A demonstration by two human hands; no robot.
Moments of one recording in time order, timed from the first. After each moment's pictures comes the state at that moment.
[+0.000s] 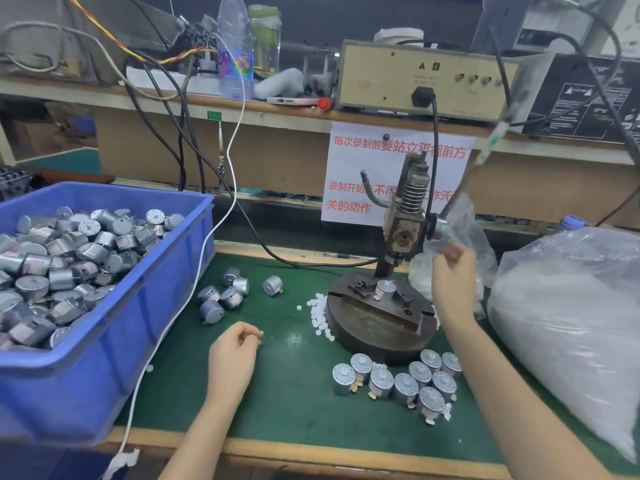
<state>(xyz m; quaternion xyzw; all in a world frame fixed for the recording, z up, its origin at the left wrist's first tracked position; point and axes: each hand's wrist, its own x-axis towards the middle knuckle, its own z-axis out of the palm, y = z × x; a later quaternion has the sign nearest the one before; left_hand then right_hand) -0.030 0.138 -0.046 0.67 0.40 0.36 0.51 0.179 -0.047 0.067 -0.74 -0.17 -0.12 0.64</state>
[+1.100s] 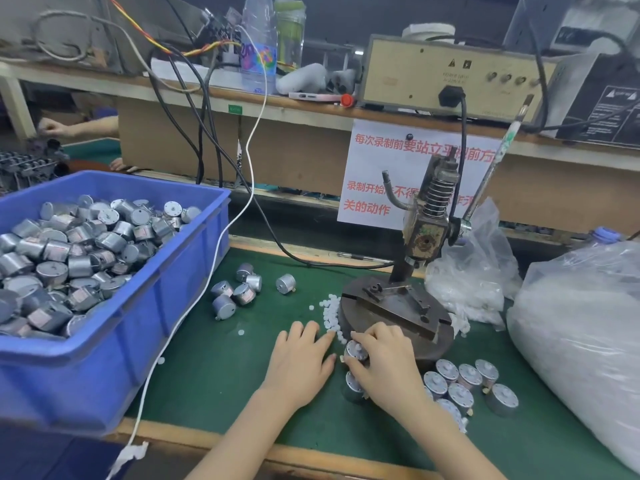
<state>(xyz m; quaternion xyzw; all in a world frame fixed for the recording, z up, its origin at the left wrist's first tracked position) 0.010 0.104 -0.052 0.97 0.20 0.13 0.00 0.097 -0.024 -0.016 -0.88 -0.44 -0.09 0.14</state>
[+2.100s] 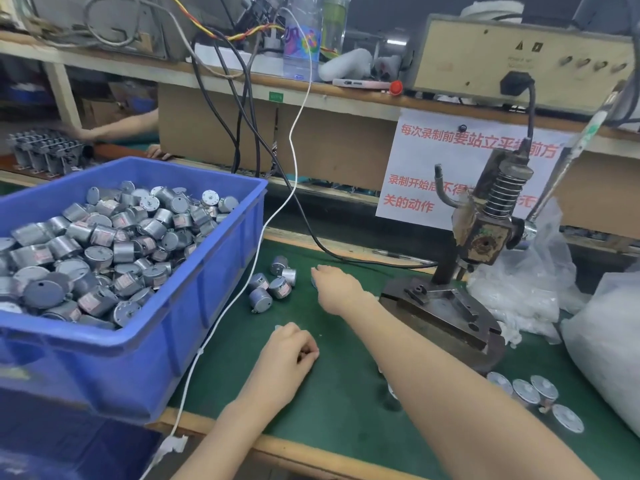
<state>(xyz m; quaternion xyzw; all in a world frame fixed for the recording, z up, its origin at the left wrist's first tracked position) -0.049 0.147 -0.049 0.90 0.21 0.27 0.28 0.104 0.148 0.016 -0.84 -0.54 0.01 -0.03</state>
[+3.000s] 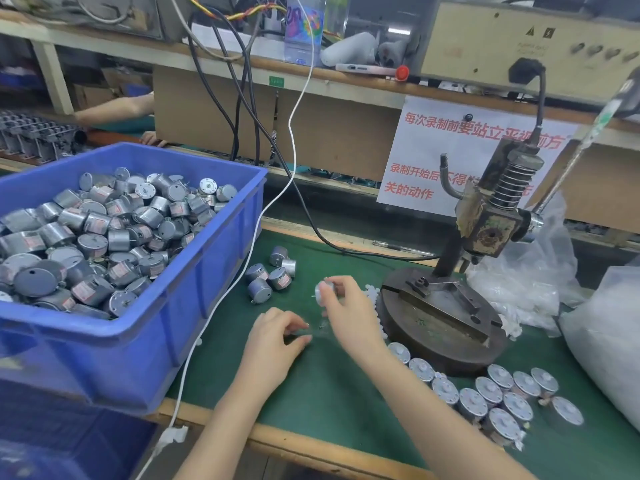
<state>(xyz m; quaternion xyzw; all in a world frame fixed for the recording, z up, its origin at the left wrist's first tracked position) -0.050 0.157 -0.049 0.84 0.29 0.32 0.35 0.060 0.089 -0.008 -0.77 -0.37 0.12 0.50</state>
